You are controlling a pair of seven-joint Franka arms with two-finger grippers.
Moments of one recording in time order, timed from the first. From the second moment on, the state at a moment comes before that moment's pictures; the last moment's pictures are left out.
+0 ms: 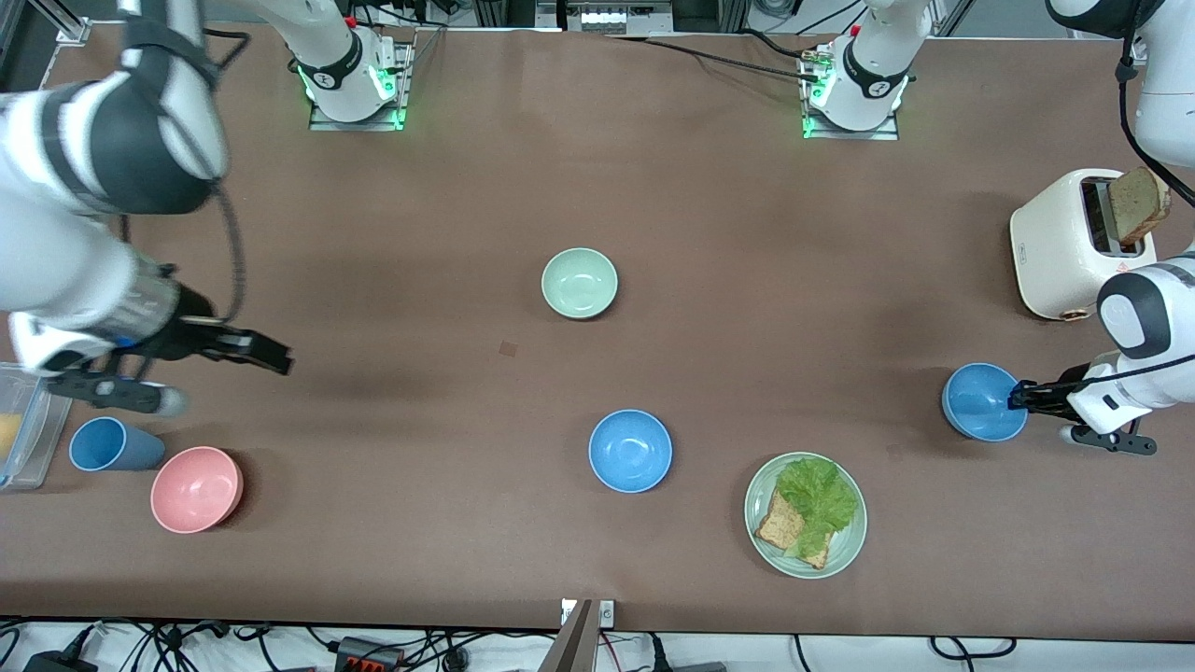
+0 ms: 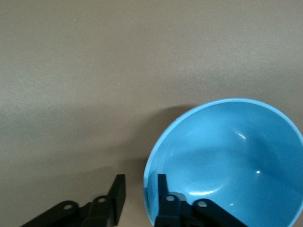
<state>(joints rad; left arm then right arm) 0.47 0.72 -0.18 -1.60 0.06 2.26 0.44 0.39 0.41 -0.37 -1.31 0.23 1.74 0.22</state>
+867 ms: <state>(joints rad) 0.48 0.62 -0.25 -1.57 0.04 2.03 0.42 -0.02 0.26 -0.03 -1.31 0.02 1.64 0.01</state>
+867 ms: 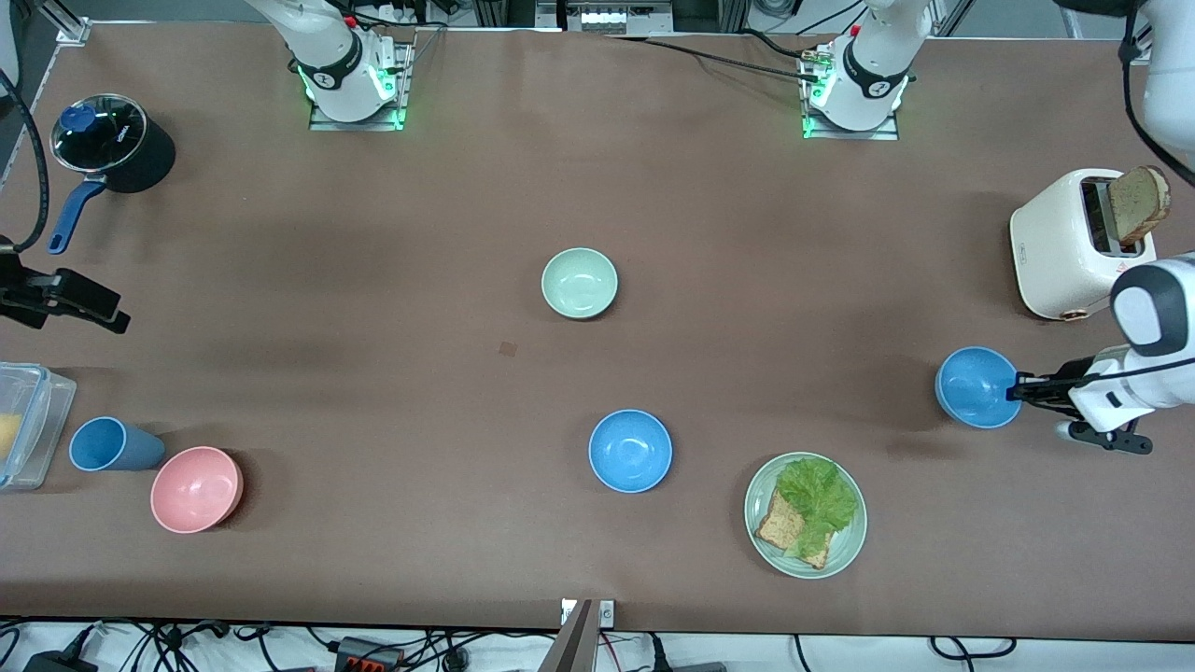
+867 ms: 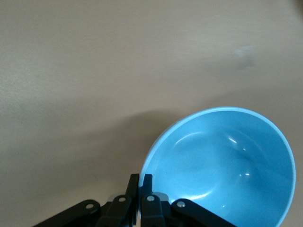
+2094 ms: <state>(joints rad) 0.44 0.43 -0.77 -1.57 -0.07 1.69 -0.67 -0.03 -0.01 -0.03 -1.71 -0.02 1.71 -0.01</state>
